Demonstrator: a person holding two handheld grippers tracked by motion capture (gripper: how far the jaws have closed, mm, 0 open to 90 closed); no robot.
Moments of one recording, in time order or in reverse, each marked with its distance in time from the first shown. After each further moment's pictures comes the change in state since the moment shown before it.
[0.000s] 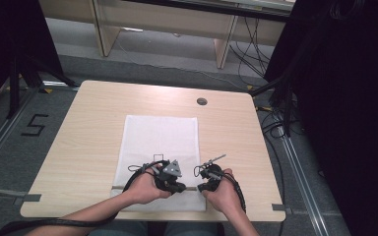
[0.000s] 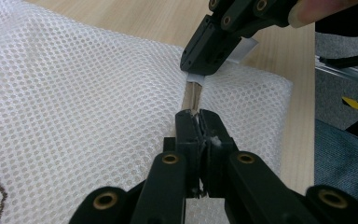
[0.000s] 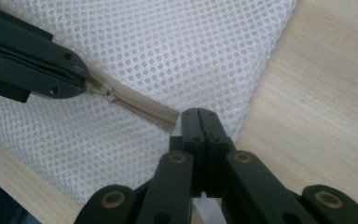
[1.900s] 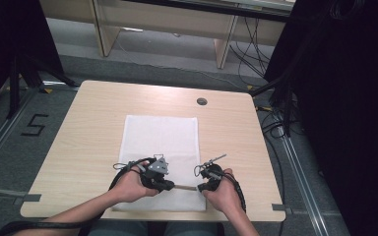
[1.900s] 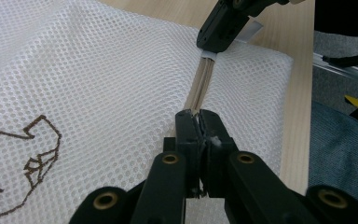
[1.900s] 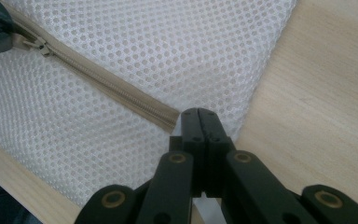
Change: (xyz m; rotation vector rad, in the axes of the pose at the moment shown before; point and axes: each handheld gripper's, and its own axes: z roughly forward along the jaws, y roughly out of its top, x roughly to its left) left arm 0.011 -0.017 -0.033 -0.004 0.017 -0.009; right arm -0.002 0.000 0.000 -0.003 0.010 0.002
